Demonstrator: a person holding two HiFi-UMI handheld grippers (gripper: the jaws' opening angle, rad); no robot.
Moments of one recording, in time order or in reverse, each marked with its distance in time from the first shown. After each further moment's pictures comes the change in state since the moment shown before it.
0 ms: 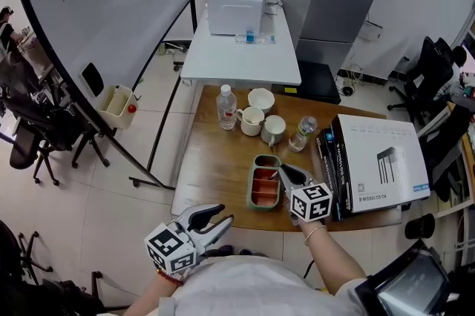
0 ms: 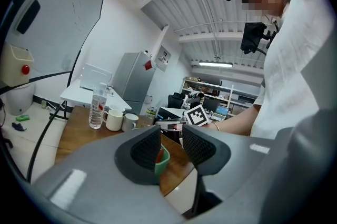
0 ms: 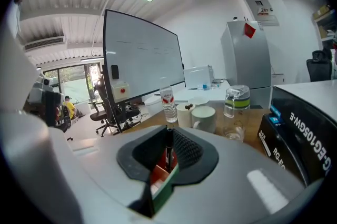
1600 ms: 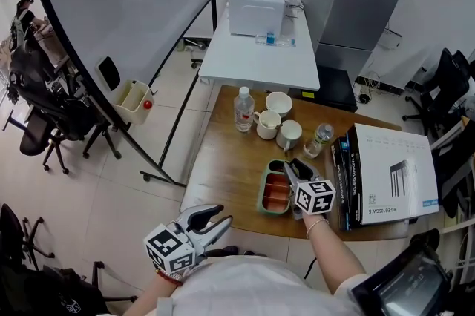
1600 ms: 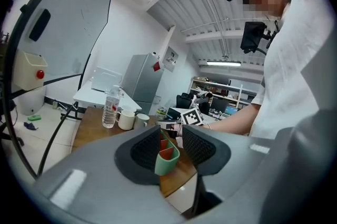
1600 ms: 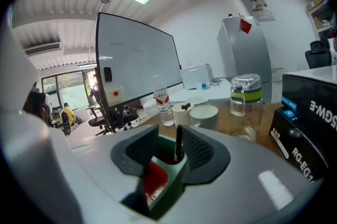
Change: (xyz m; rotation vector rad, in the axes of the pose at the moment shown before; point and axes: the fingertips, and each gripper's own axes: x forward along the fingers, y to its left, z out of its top) left arm -0.019 0.022 -0.002 -0.010 -0.013 0.091; right arm 0.050 -0.020 -0.002 0.046 -0.037 0.000
